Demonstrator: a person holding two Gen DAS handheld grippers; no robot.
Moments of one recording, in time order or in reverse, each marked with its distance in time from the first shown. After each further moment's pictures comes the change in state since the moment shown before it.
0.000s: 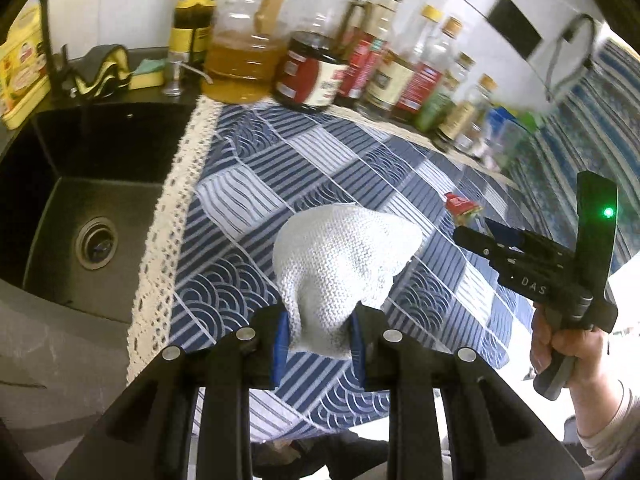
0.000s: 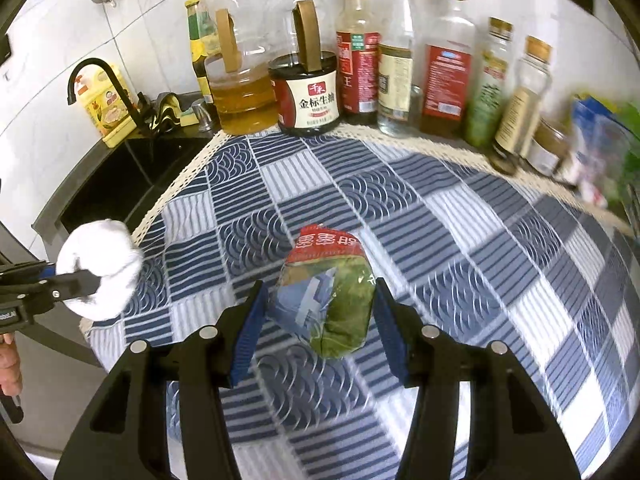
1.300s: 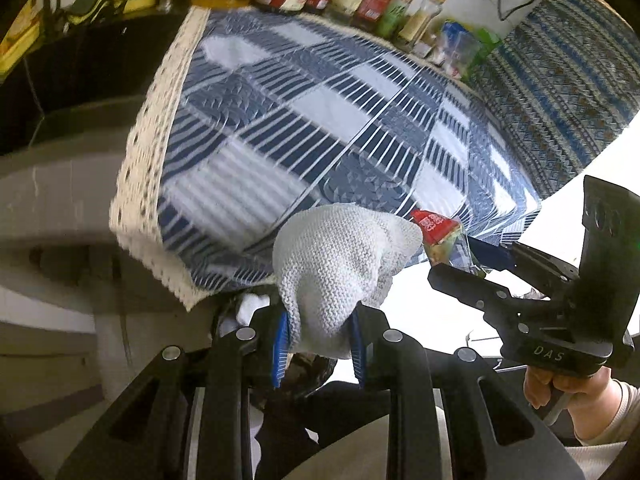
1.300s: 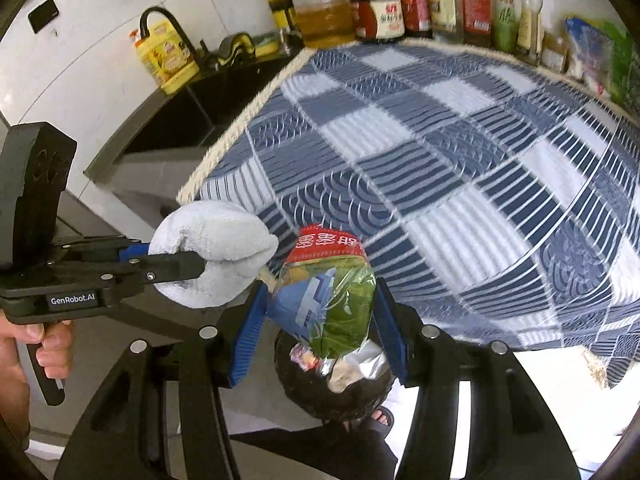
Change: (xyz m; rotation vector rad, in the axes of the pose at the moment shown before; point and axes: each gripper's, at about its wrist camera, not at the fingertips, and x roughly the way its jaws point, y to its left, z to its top) left arm -0.023 0.029 -0.152 0.073 0.185 -0.095; right arm -0.045 0.133 -0.166 0.086 0.108 0.125
